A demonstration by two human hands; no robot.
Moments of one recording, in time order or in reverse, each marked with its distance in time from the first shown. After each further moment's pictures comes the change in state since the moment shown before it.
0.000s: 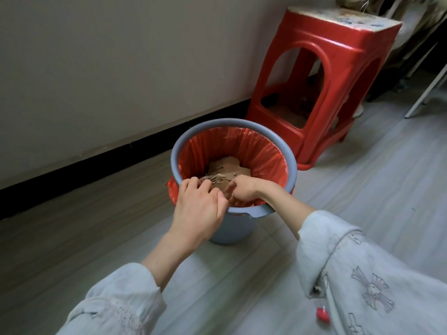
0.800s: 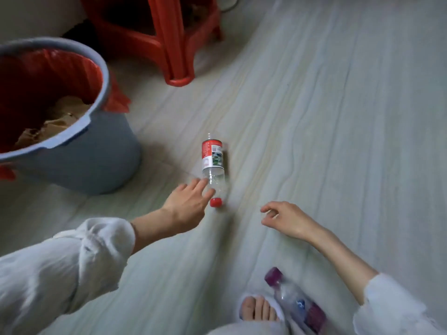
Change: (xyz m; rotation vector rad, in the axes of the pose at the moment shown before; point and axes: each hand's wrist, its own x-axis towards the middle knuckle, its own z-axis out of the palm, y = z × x) left_hand -0.084 0.235 0.048 -0.065 -0.762 0.758; right_hand -0.253 0.313 0.170 0.475 0.191 0.424
